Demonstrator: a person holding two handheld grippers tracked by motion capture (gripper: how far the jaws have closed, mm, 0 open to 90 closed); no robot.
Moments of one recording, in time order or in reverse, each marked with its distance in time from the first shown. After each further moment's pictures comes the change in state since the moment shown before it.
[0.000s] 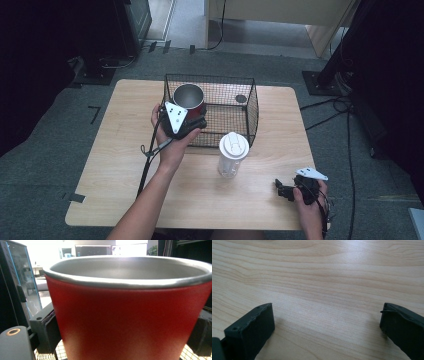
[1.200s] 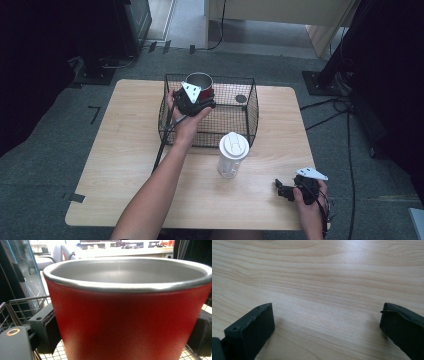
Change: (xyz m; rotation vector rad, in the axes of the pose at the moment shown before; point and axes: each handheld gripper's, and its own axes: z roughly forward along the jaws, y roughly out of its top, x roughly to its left) left arm 0.001 -0.020 0.100 0.174 0.054 -0.023; right arm 0.000 0.000 0.000 0.000 0.000 0.000
